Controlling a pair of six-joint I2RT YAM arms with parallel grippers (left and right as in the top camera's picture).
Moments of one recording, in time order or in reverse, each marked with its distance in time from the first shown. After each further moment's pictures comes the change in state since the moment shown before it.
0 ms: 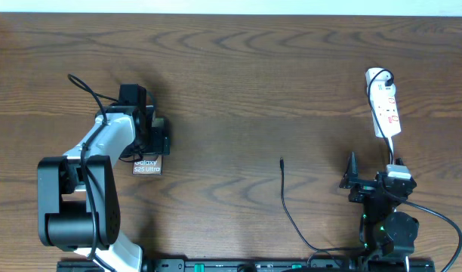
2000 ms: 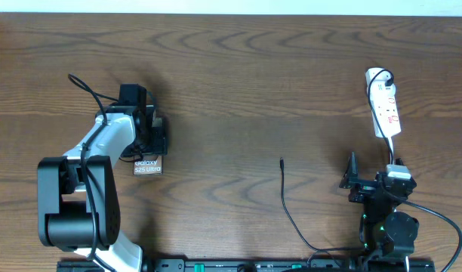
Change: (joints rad) left arm 0.000 -0.001 0.000 0.003 0.006 0.000; right arm 0.000 0.000 0.000 0.000 0.000 0.000
